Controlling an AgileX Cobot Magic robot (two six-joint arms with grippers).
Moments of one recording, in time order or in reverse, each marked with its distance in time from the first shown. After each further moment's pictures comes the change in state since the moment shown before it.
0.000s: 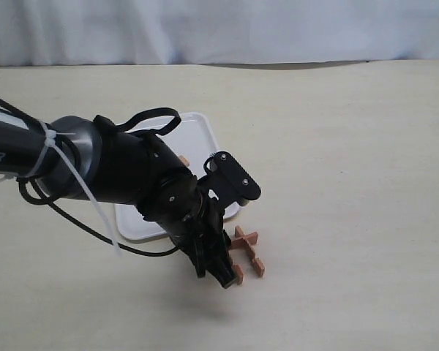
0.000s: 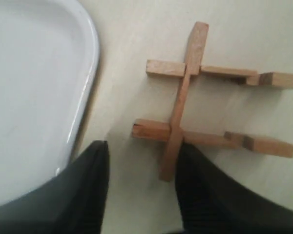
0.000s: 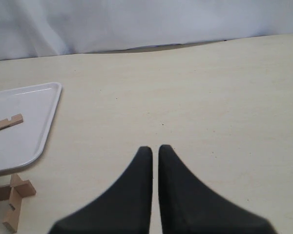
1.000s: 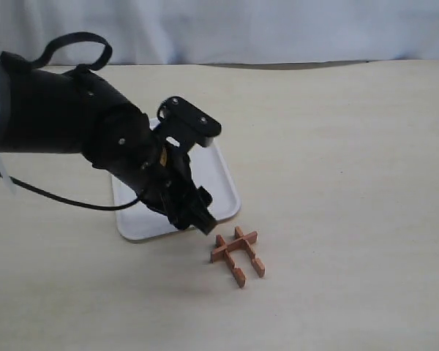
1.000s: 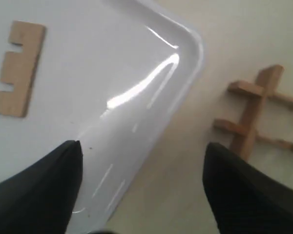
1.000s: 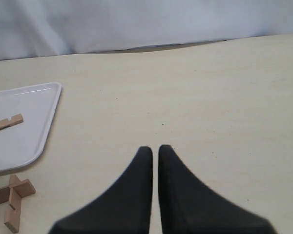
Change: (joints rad) left arm 0.111 -0.167 0.004 0.027 0.108 -0.119; right arm 0.000 0.000 0.000 0.000 0.000 0.000
